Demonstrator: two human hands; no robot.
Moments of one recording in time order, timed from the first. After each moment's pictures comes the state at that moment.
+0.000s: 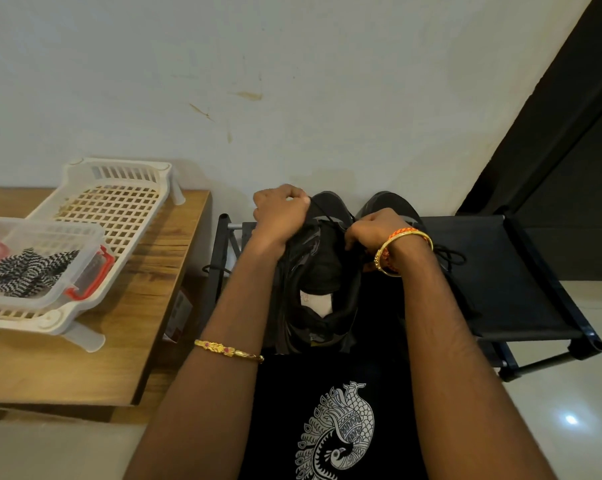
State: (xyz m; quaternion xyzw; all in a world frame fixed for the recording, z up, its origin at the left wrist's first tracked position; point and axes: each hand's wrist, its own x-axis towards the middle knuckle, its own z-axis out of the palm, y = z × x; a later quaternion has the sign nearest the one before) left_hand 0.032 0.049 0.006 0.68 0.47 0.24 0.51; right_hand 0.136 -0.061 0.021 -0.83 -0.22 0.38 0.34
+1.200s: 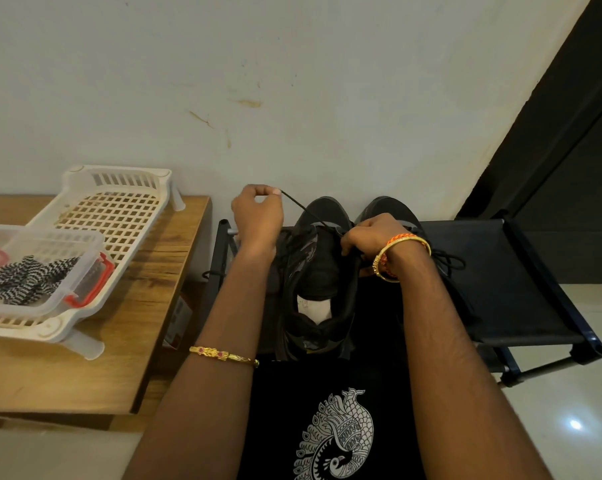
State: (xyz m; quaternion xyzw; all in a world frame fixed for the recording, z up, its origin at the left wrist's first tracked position) left_hand 0.025 0.055 0.009 0.56 0.51 0.39 0.52; right_hand 0.138 -0.058 0.017 -0.83 -0.23 0.37 0.35
